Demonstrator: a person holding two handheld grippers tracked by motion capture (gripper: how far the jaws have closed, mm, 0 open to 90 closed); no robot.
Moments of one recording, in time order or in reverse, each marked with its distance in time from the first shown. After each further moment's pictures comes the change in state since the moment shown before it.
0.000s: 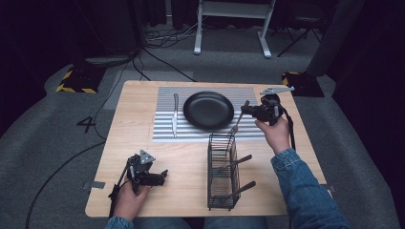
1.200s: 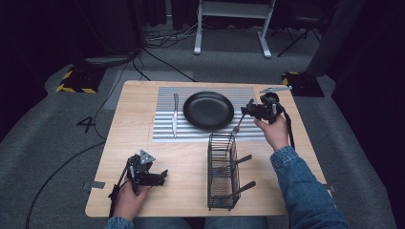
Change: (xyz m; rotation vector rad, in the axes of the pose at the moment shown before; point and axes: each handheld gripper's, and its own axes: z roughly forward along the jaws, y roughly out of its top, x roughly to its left) left arm 0.000 0.000 0.000 -0.001 0.001 0.000; right arm -0.023 -0.006 0.017 0.040 -0.074 0.075
